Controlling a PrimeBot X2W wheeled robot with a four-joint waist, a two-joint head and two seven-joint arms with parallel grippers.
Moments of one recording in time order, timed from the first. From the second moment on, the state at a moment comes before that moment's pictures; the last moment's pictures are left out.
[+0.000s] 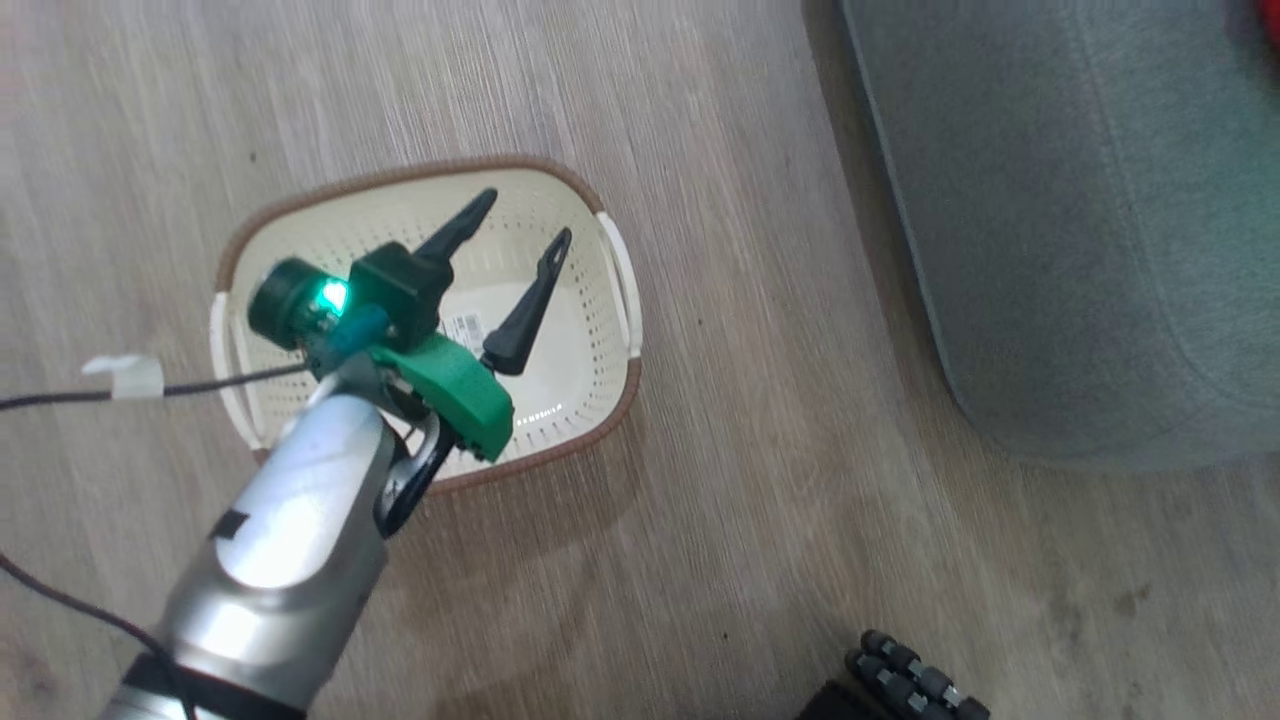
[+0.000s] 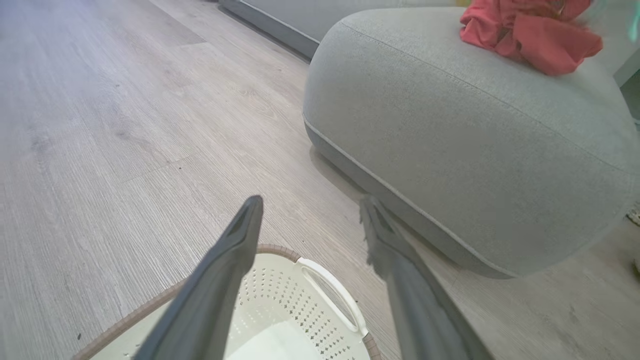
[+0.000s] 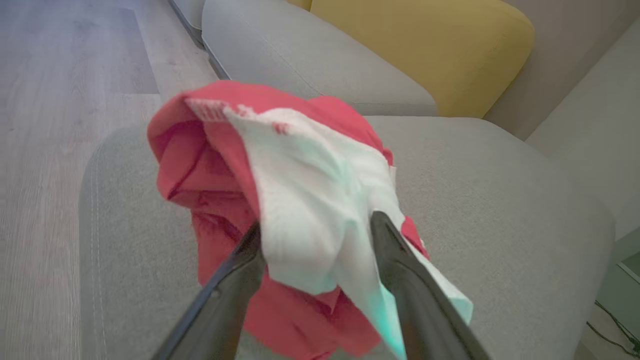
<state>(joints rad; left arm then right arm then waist) -0.62 0.19 -0.55 0.47 -0.34 -0.12 -0.25 -0.96 -0.39 -0.43 1.00 -0.08 0.13 -0.24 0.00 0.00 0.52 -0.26</state>
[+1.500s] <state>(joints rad) -0.18 0.09 0.00 0.39 -0.16 0.00 -0.25 -0.37 -0.18 0.07 0.50 0.26 0.13 -0.25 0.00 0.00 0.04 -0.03</state>
